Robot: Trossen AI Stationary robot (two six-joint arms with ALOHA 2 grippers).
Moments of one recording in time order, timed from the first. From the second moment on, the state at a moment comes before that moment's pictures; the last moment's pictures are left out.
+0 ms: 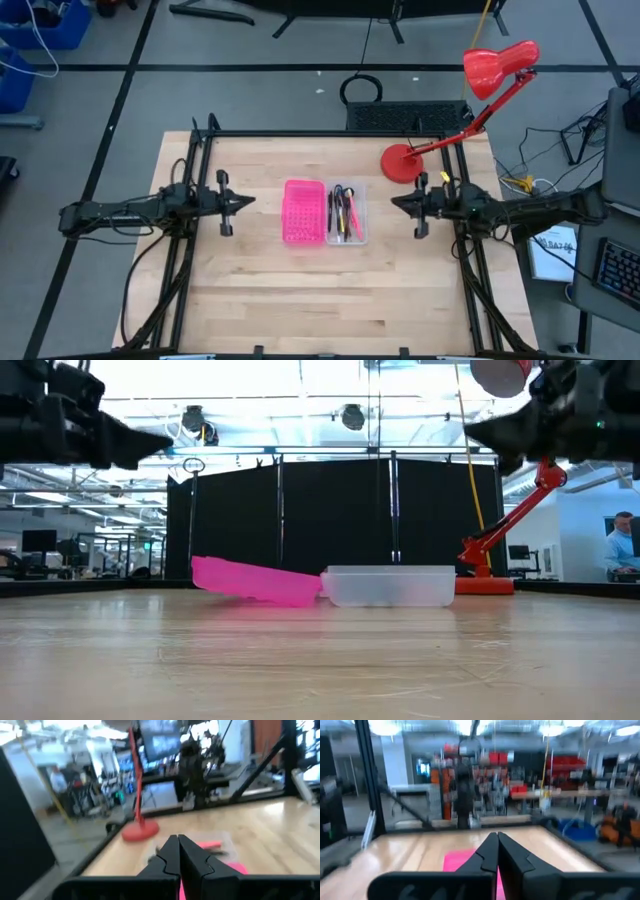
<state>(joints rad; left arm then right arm) 0.12 0.25 0.01 0.31 0.01 0.22 -0.06 0.56 0.02 0.71 0.05 0.02</state>
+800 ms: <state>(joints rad) 0.13 0.00 0.01 0.17 -0.05 0.31 -0.06 0.09 0.02 0.38 0.08 0.01</state>
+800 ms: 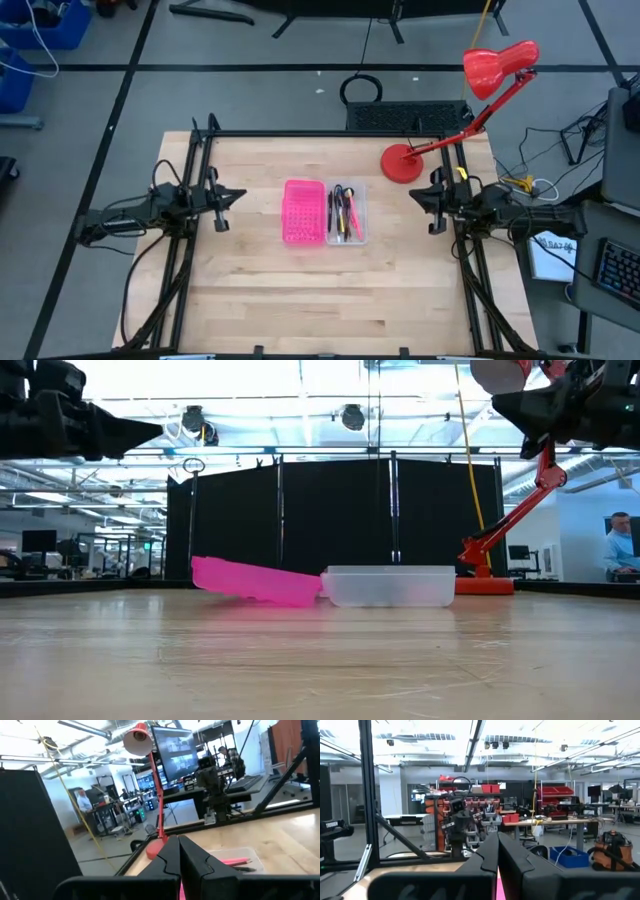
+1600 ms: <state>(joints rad) 0.14 0.01 0.01 0.03 0.00 0.17 -0.06 0.07 0.01 0.19 0.16 0.02</state>
